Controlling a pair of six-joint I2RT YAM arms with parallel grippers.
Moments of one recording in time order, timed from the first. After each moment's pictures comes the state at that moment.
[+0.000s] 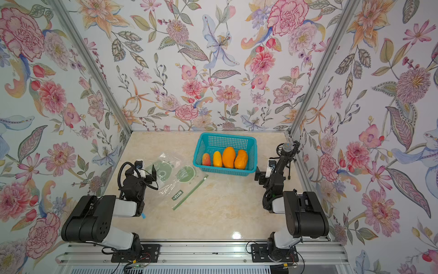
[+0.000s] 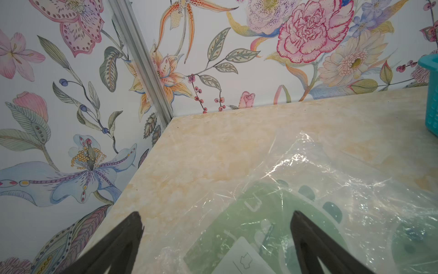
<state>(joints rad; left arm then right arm) 0.00 1.52 0.26 1.13 -0.16 0.18 0.01 1.55 0.31 1.00 0.03 -0.02</state>
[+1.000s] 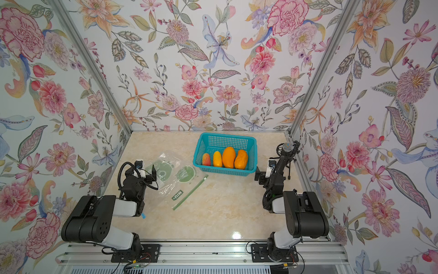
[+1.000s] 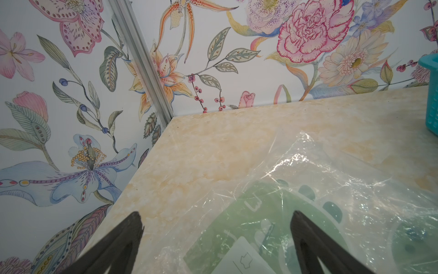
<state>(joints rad) 0.00 1.50 0.26 1.10 -0.16 0.17 0.01 1.55 0.31 0.99 0.03 -0.02</state>
